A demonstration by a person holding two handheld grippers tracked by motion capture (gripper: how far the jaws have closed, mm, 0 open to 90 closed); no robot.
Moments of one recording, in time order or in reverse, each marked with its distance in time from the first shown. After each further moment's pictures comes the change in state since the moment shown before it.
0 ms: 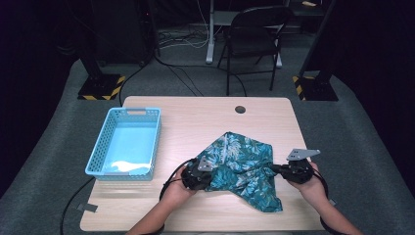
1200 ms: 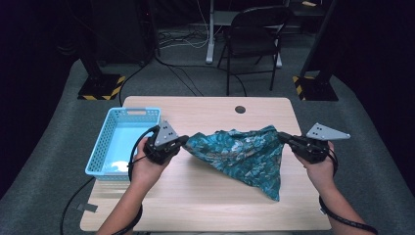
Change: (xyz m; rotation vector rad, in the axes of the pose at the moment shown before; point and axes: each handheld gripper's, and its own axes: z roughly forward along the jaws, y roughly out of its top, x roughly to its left) left arm 0.020 0.036 -0.160 -0.297 0.285 -0.004; right arm 0.002 0.076 -0.065 -0.380 -0.102 -0.058
